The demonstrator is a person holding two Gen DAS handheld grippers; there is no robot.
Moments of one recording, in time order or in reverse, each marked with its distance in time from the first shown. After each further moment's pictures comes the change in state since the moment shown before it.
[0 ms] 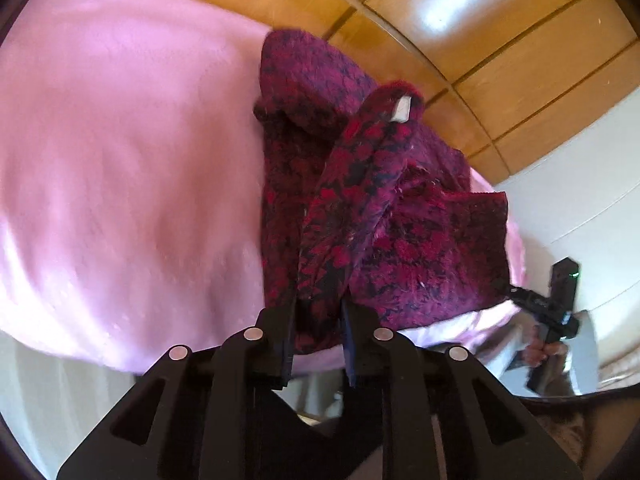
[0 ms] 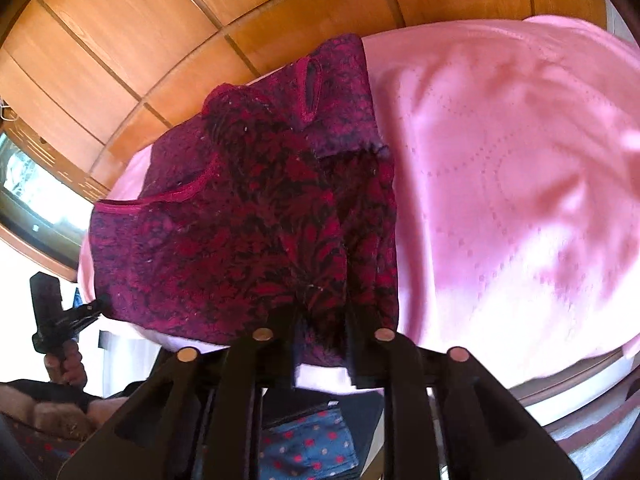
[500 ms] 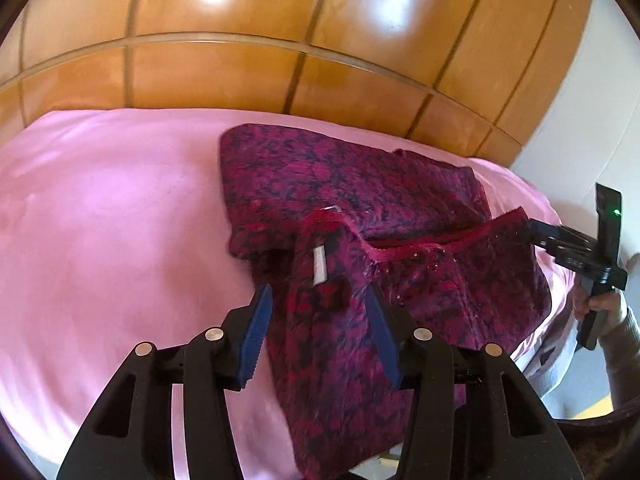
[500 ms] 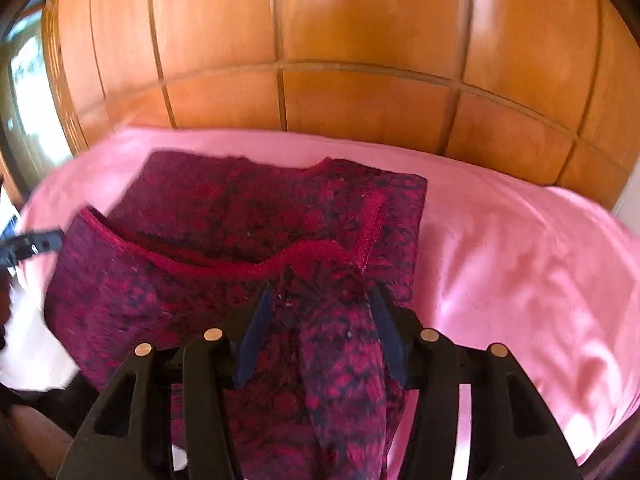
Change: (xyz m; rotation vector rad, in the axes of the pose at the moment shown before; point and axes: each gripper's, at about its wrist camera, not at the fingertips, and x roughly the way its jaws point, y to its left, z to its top) left arm 0.014 -0.038 0.059 0.313 -0.118 0.124; right arm 0.024 0.082 0.055 -0.425 -0.187 -0.233
